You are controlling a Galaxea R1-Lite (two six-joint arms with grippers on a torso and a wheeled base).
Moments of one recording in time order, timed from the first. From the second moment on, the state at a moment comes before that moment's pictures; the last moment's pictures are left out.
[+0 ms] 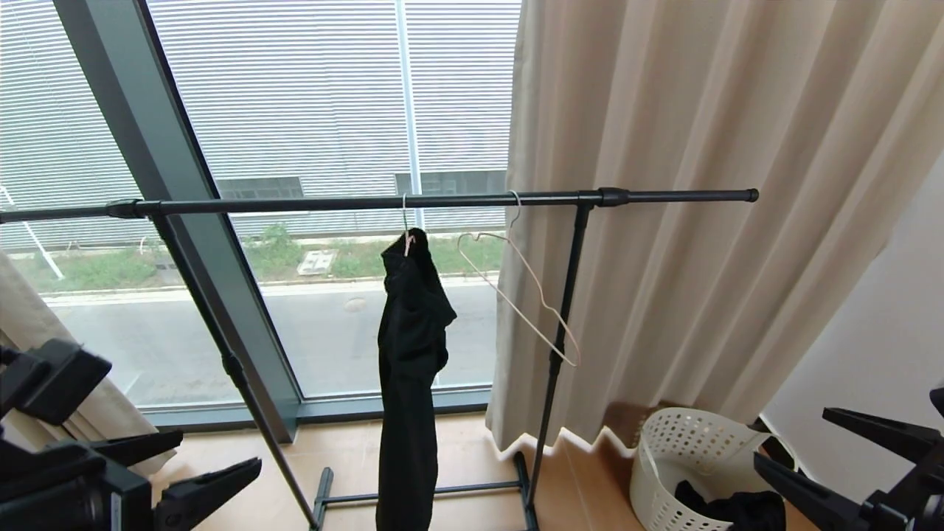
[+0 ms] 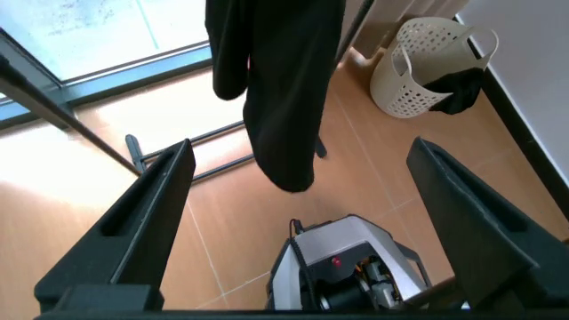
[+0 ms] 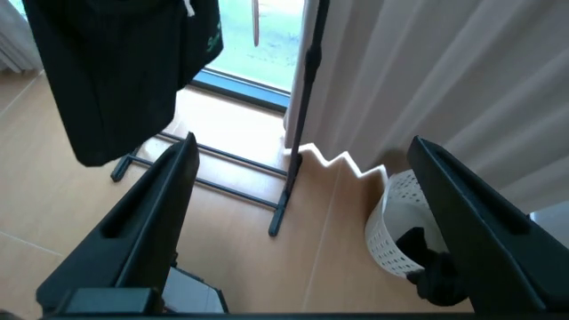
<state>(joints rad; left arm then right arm) -0.23 1.02 -0.41 -0.05 -0.17 -0.03 0.38 0.98 -0.22 -0.36 -0.04 -0.02</state>
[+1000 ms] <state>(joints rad) -0.20 0.45 -0.01 -0.02 -0.17 -0.03 0.37 0.47 -0.01 0.02 -0.08 -0.01</state>
